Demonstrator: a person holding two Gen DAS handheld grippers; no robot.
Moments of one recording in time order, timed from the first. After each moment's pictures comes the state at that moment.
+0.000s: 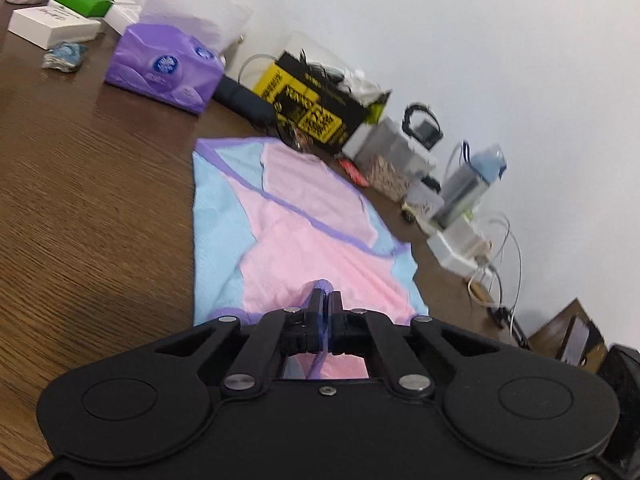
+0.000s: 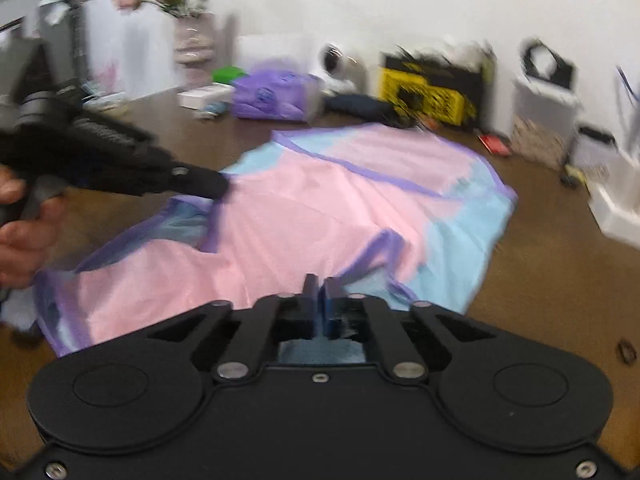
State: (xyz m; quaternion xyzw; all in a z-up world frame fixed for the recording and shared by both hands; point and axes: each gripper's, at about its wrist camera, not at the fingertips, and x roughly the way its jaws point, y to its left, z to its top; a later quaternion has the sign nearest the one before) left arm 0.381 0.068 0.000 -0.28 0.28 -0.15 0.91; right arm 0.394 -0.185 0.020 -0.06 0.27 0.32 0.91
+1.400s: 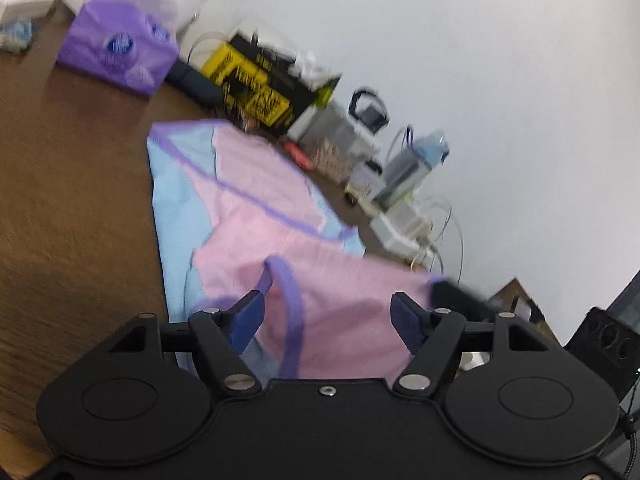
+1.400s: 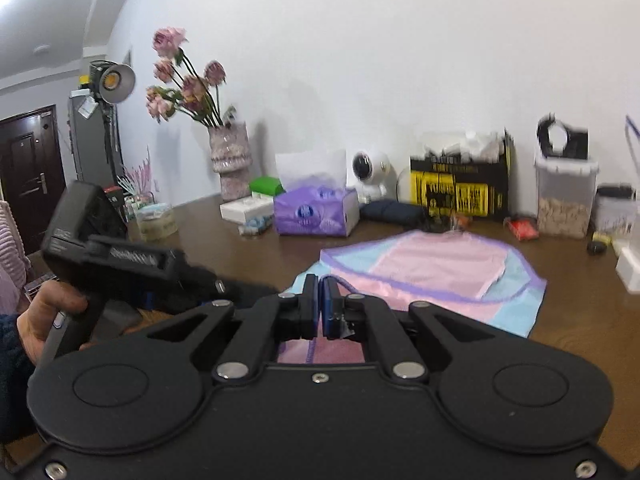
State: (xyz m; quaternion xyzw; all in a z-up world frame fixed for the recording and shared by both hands) left arm 0.397 0.080 -0.008 -0.29 0.31 -0.26 0.87; right arm 0.388 -0.192 0.055 0.02 0.17 0.35 0.92
